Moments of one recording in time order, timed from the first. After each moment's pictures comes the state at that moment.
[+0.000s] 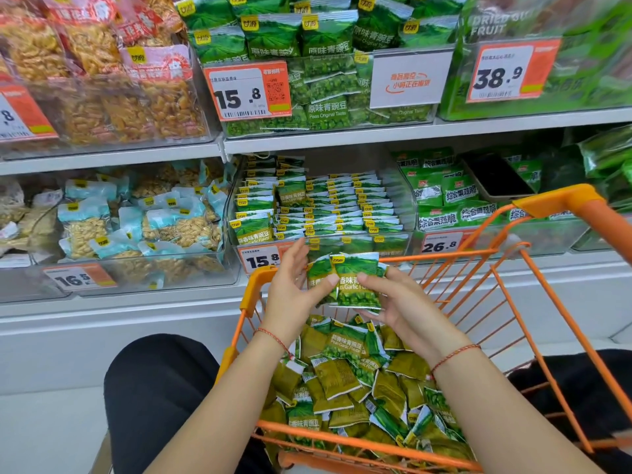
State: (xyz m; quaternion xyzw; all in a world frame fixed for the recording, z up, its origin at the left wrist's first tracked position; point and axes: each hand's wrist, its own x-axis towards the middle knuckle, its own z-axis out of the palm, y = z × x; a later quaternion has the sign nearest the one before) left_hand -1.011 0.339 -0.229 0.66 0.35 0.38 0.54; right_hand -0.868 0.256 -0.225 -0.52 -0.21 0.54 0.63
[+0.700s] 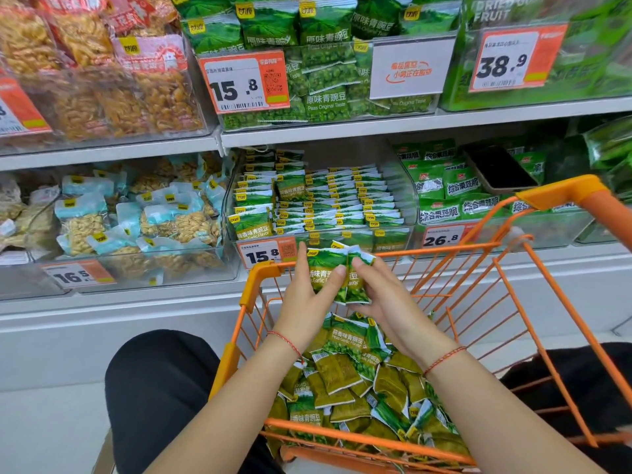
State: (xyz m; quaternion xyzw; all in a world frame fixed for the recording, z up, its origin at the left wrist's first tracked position) left_hand -1.003 0.317 -0.221 0.72 0.42 0.29 0.48; right_hand -0.891 0.256 -0.220 -0.53 -0.29 0.51 0.61
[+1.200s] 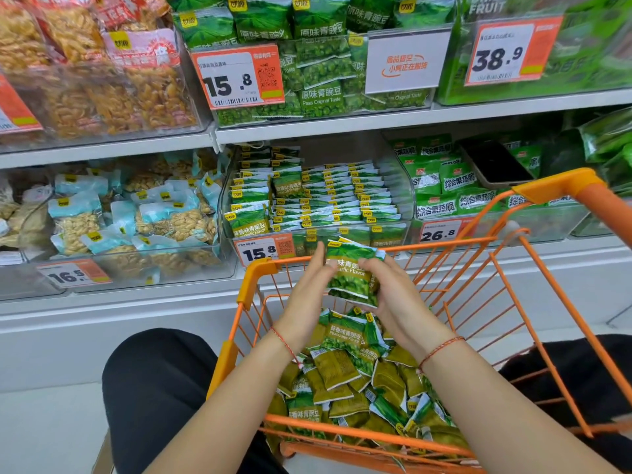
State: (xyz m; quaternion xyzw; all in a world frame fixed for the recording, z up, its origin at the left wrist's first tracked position) left_hand -0.999 0.312 -0.214 0.64 0.37 0.26 0.62; right_hand -0.884 0.262 -0.226 -0.54 -0.20 0.50 0.64
